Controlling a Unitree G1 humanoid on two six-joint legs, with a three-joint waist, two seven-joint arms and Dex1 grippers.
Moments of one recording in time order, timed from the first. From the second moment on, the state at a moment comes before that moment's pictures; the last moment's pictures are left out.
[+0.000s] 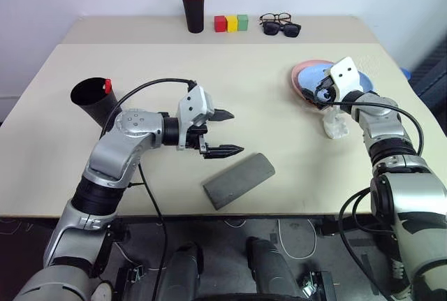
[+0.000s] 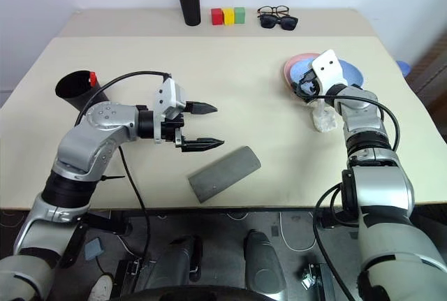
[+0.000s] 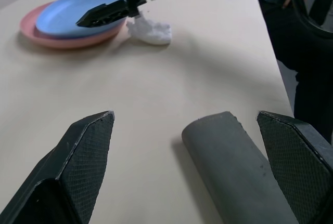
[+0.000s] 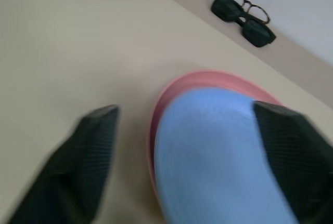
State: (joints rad) left arm -0.62 0.52 -0.18 -0.20 -0.36 0.62 -1.04; right arm -1.03 -0.59 -0.03 1.19 -0.05 -0.27 0.60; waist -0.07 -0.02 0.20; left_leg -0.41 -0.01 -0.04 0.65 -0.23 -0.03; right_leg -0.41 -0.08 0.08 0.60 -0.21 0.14
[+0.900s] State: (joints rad) left arm -0.63 0.53 -0.21 -0.12 -0.37 0.53 -1.08; right arm -0.45 -0.64 -0.26 0.53 0.29 0.27 0.74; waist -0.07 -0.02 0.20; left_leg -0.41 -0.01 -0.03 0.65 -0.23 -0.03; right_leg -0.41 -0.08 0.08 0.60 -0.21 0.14
